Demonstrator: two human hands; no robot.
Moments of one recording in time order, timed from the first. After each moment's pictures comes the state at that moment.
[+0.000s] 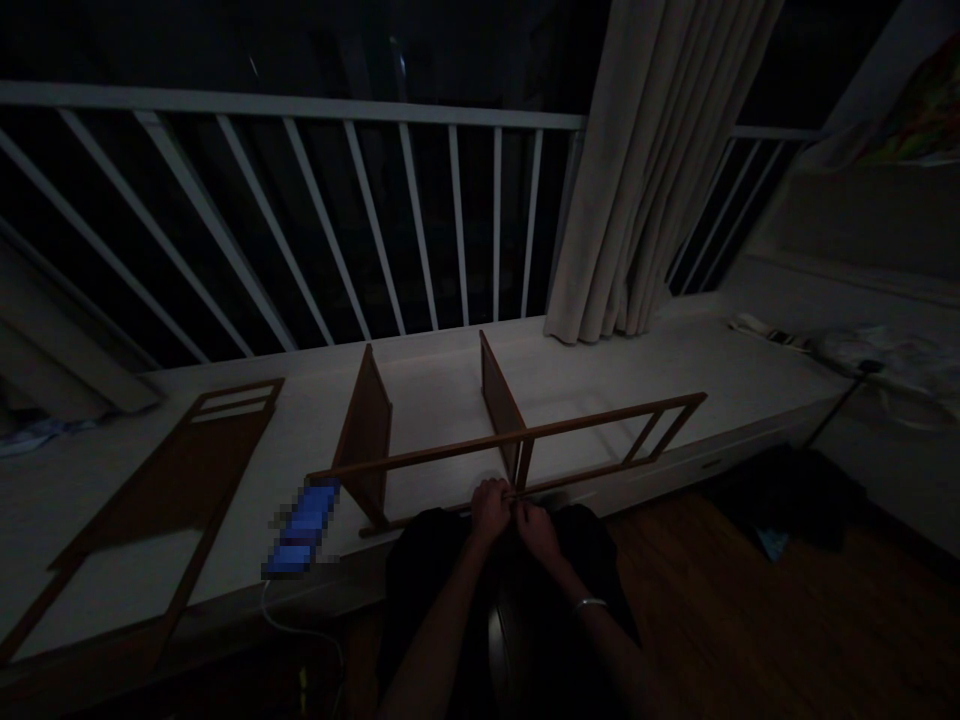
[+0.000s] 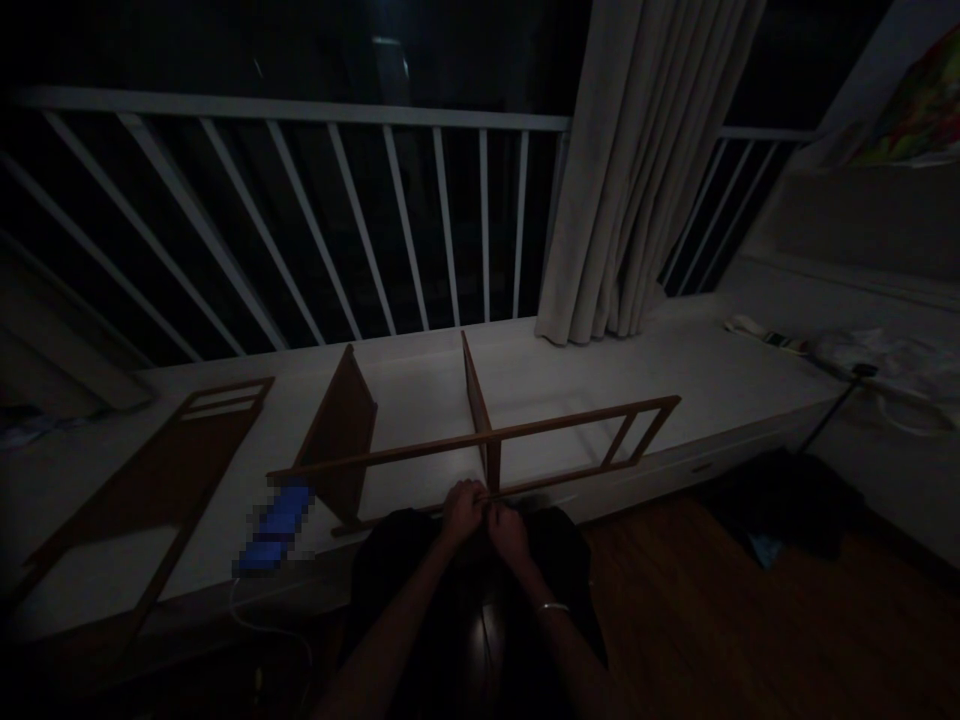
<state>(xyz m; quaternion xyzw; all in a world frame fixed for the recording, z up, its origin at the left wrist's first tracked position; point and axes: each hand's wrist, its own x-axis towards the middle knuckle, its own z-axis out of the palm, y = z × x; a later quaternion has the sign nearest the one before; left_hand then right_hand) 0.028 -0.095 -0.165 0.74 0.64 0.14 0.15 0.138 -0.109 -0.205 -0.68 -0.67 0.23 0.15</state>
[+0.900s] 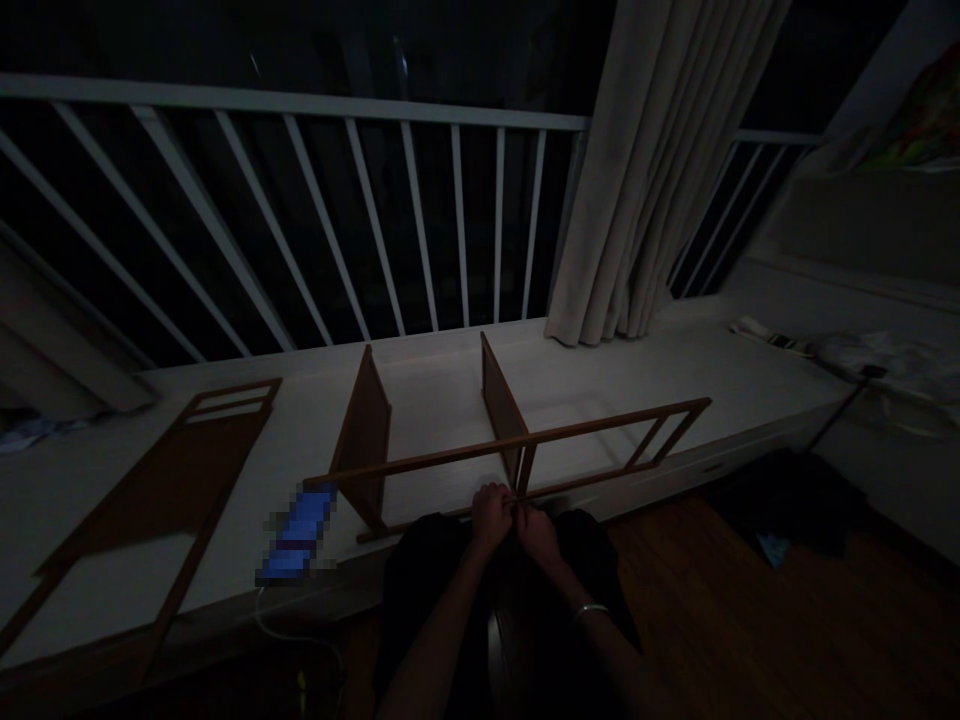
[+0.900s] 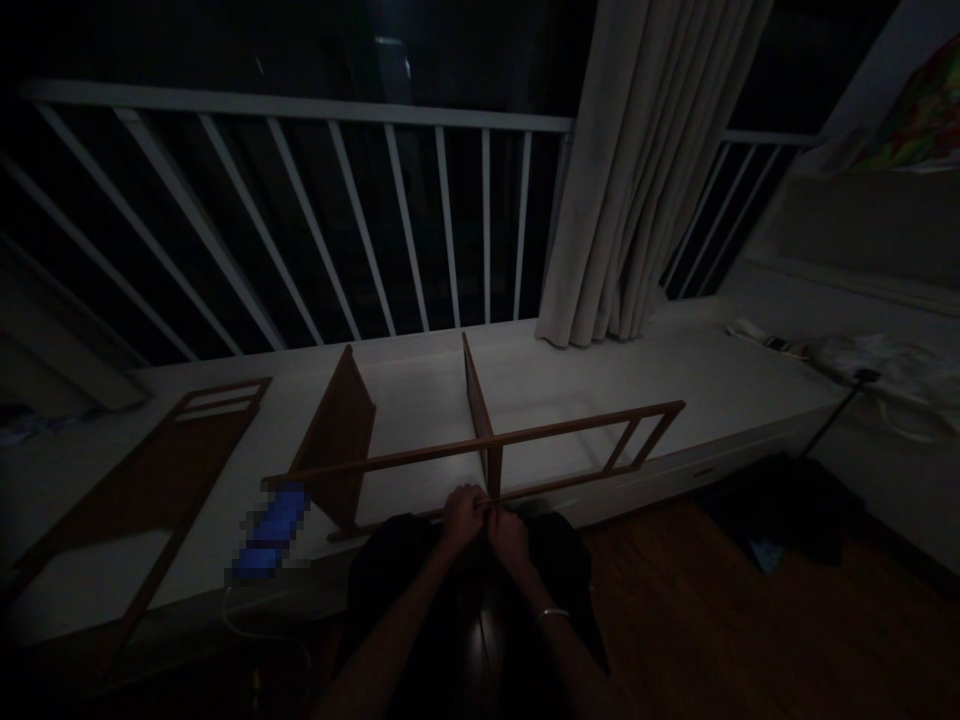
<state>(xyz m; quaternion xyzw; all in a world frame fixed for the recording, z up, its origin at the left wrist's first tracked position) 0.026 -0.088 -0.182 0.73 0.64 0.18 0.15 0.134 -0.105 -0.199 -0.69 -0.69 0.20 0.09</state>
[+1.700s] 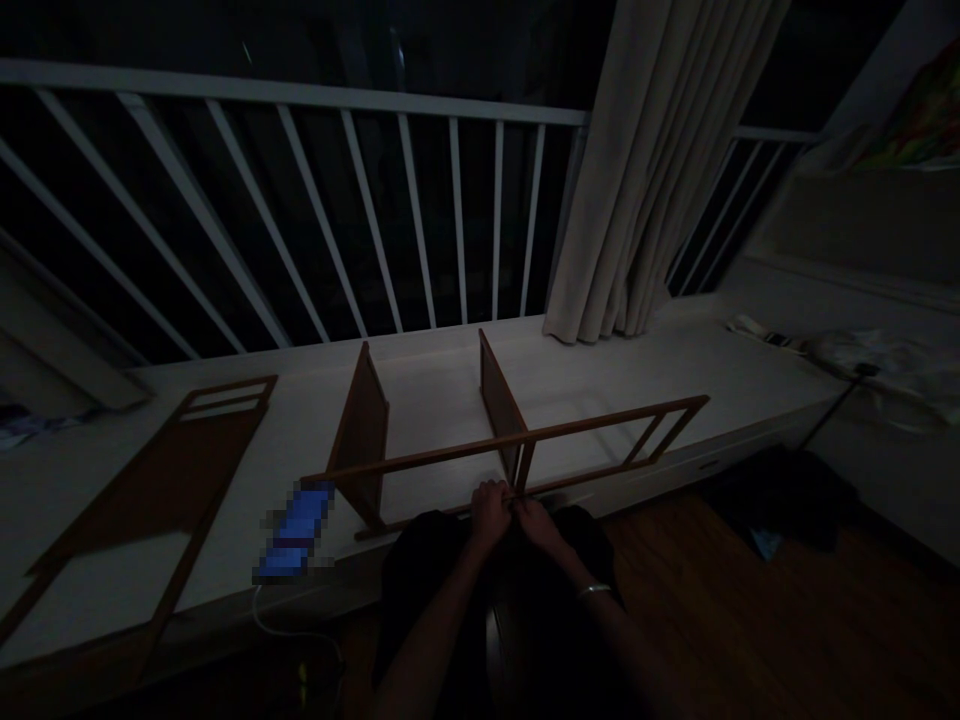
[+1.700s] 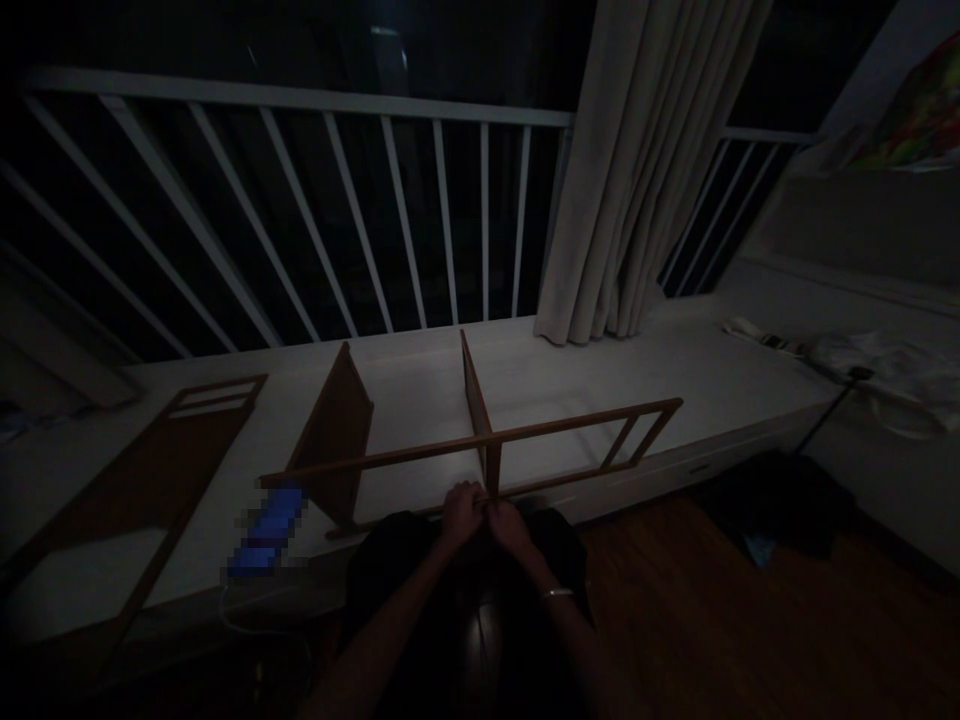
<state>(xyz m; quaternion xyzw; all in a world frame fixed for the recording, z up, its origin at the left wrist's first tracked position) 0.028 -0.088 -0.178 0.73 0.65 0.16 0.14 0.140 -0.096 -0.176 -0.65 -0.71 0.26 0.09</state>
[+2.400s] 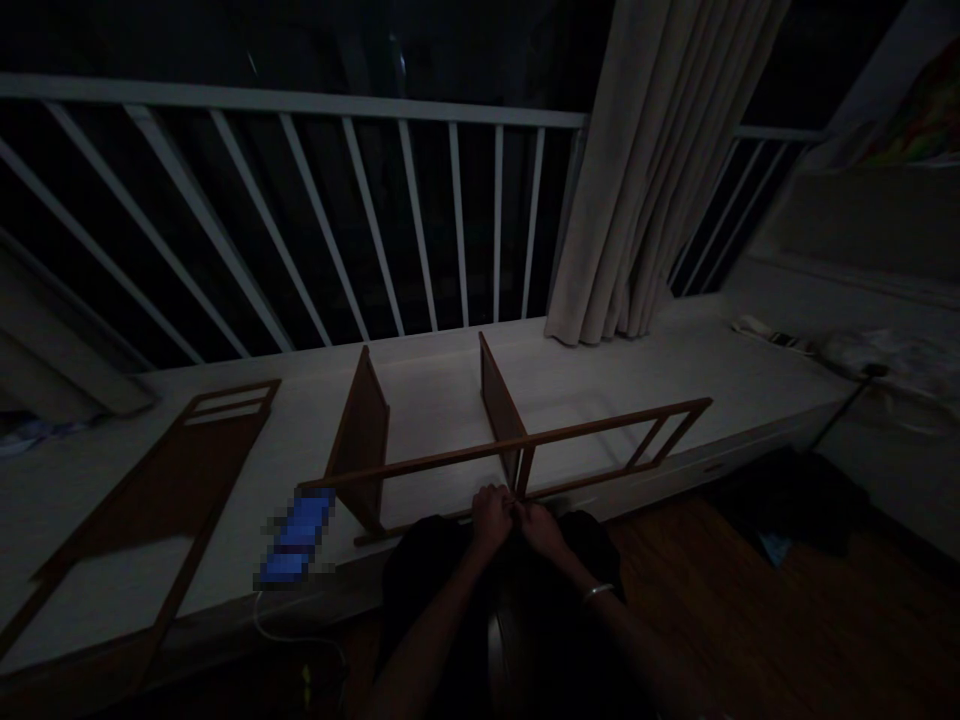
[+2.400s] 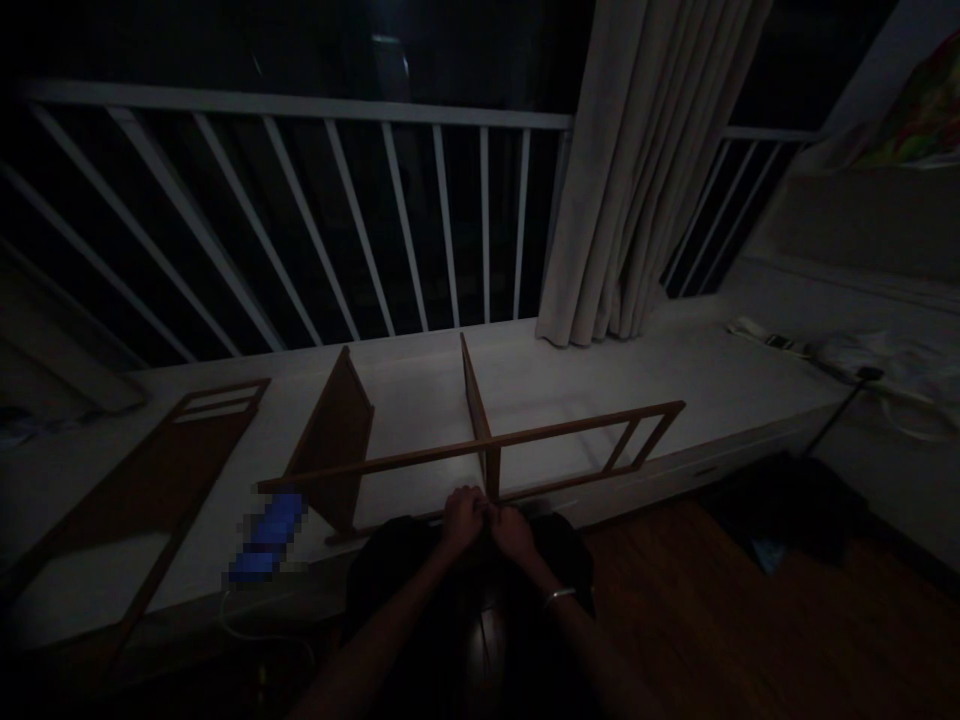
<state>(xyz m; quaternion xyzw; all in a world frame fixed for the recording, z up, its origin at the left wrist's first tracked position) 0.027 -0.088 -0.178 0.73 0.65 0.17 0.14 0.148 -0.093 -0.193 -0.65 -0.68 0.31 0.13</state>
